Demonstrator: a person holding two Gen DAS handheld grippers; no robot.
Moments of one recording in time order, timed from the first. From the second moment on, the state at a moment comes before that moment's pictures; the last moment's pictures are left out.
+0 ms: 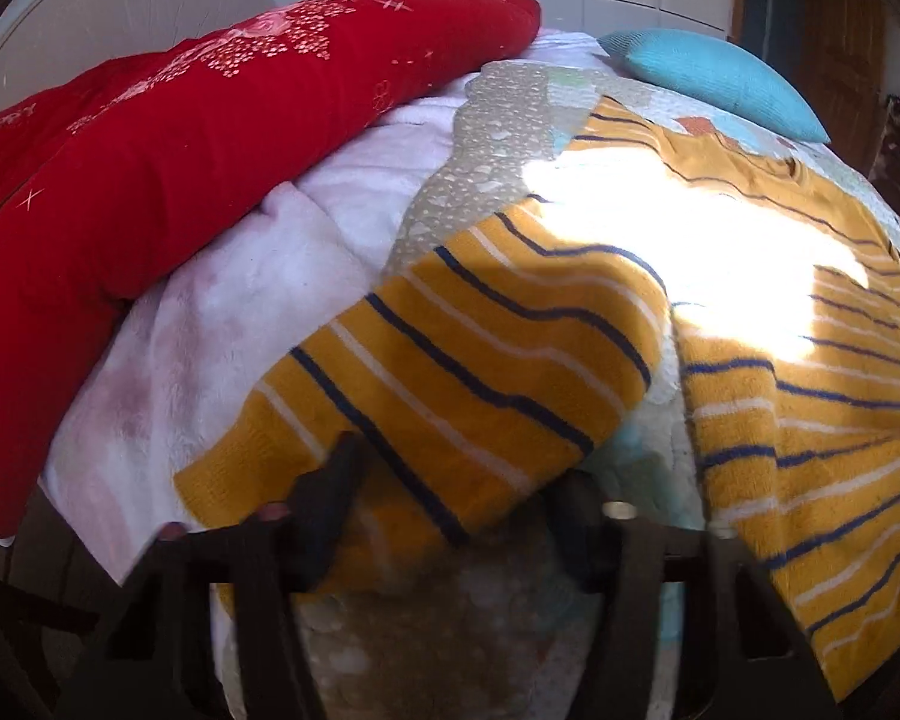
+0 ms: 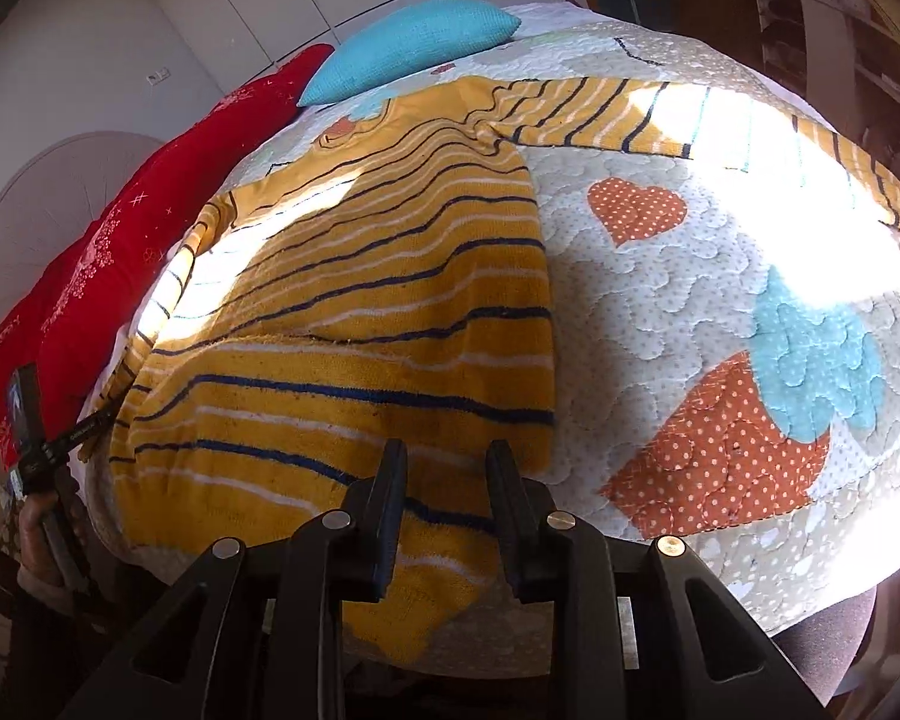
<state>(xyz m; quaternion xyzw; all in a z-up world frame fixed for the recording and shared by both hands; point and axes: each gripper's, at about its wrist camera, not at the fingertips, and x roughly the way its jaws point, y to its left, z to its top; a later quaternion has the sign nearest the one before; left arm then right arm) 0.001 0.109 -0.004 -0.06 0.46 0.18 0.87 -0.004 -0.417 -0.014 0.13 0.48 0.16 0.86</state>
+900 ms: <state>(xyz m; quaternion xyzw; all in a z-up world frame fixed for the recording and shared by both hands) 0.011 0.259 0.021 -0.42 0.35 0.21 0.81 0.003 -0.422 -0.024 0.13 0.49 0.13 0.85</state>
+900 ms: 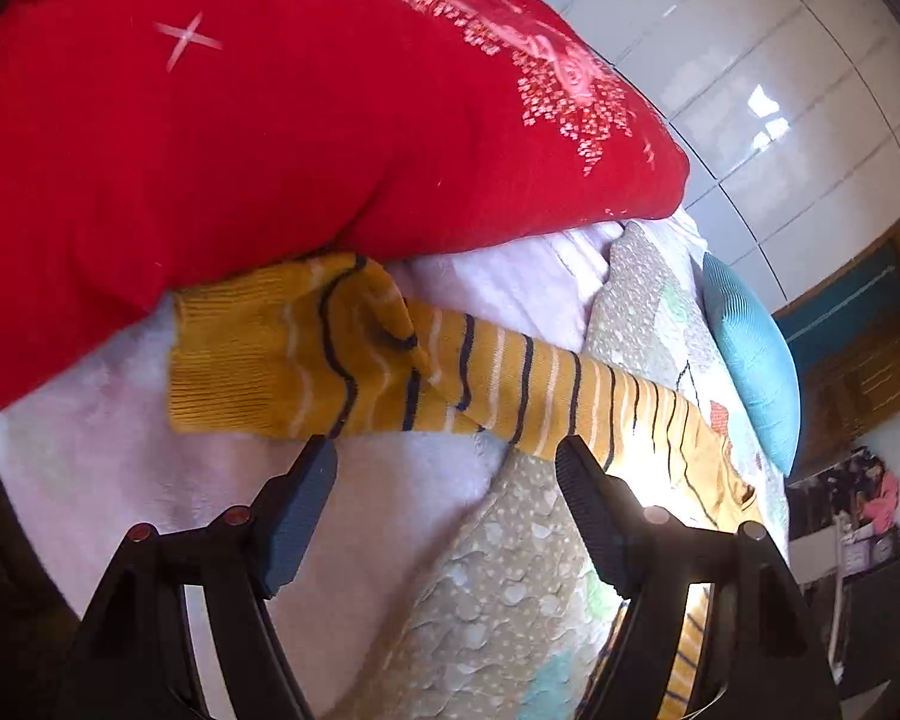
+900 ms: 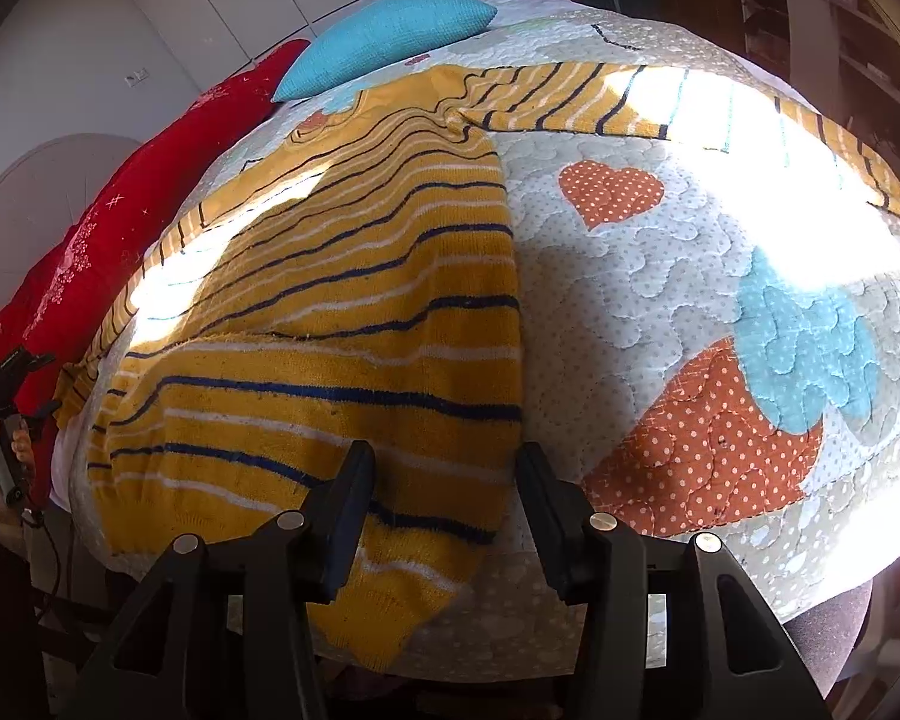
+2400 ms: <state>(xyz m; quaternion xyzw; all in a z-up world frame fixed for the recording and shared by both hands) 0.066 -0.075 0.043 -0.01 0.43 -0.01 0.90 0.066 -0.422 0.007 0.14 0.44 0.19 0.87</state>
